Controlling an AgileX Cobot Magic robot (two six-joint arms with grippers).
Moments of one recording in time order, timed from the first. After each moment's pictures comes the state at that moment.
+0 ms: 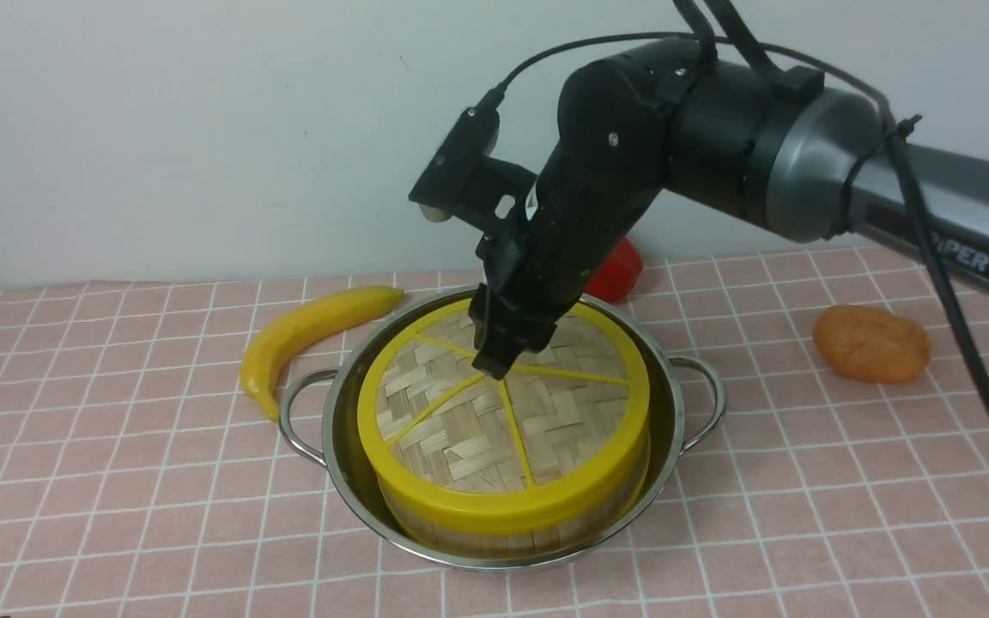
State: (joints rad) right arm 0.67 2.09 -1.90 0.13 1.07 -0.45; left arm 0.12 0.00 0.01 -0.06 0.34 0.04
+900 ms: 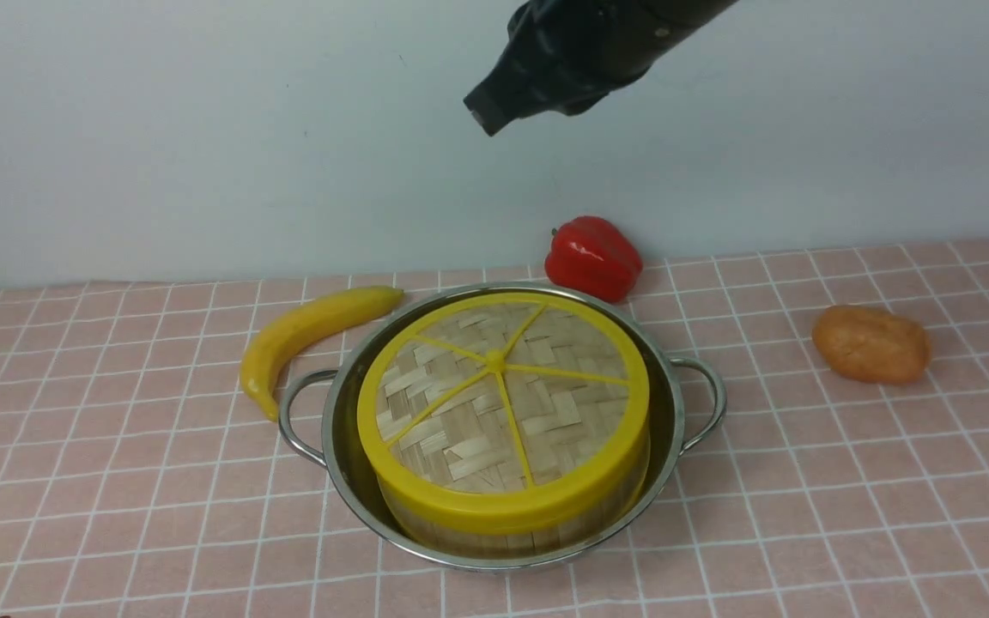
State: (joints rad) right arm 0.67 1.85 -2.06 0.02 1.13 -0.05; left arm 0.12 0.00 0.01 -0.06 0.34 0.04
